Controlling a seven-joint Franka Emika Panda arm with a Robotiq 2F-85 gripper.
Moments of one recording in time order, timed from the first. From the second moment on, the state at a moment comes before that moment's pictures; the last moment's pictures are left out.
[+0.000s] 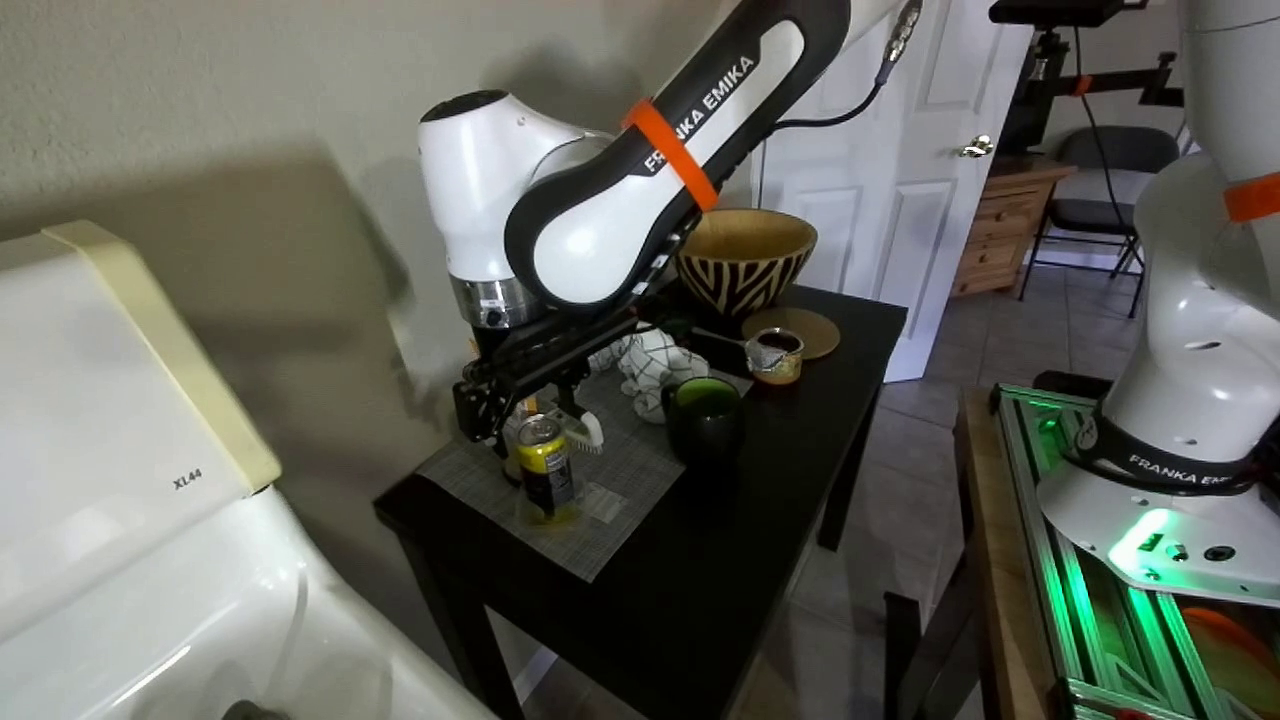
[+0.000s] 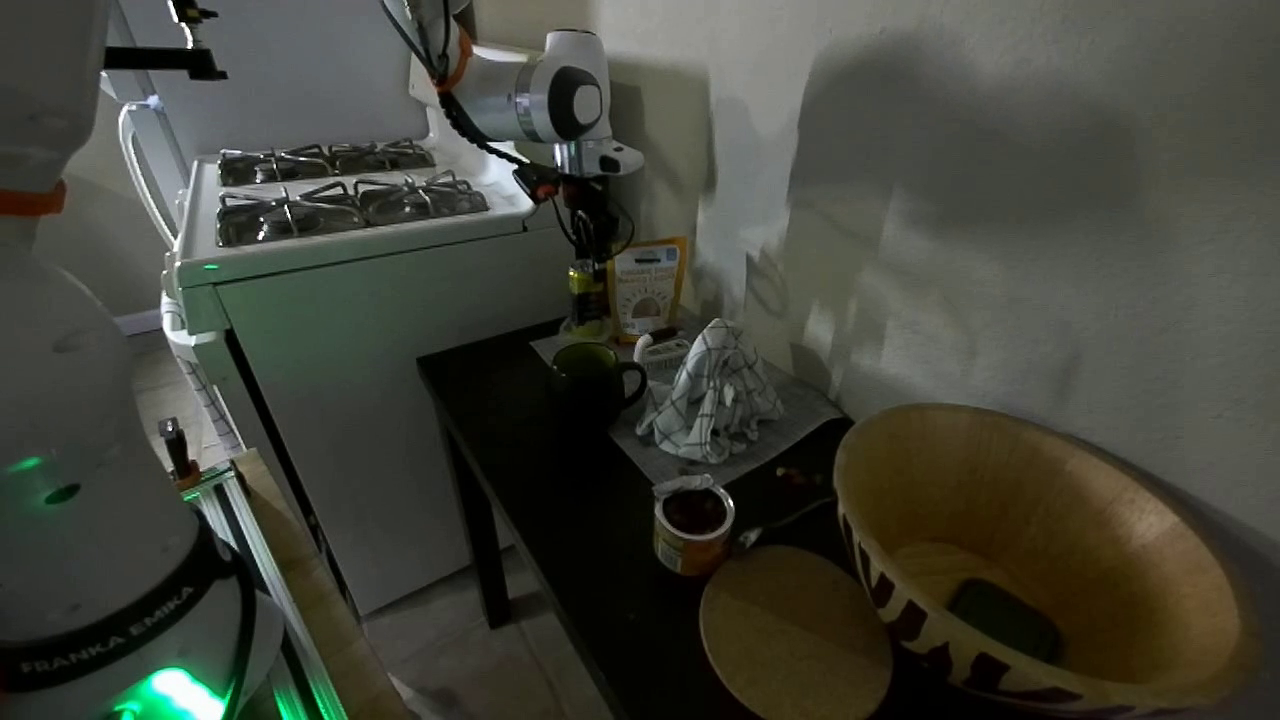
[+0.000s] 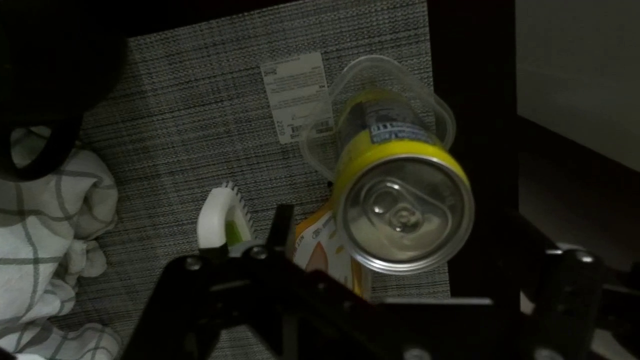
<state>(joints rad) 0.31 0.48 0.04 -1.81 -0.13 2.30 0.81</state>
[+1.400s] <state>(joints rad) 0.33 0.49 0.04 -1.79 -0.13 2.30 0.82</state>
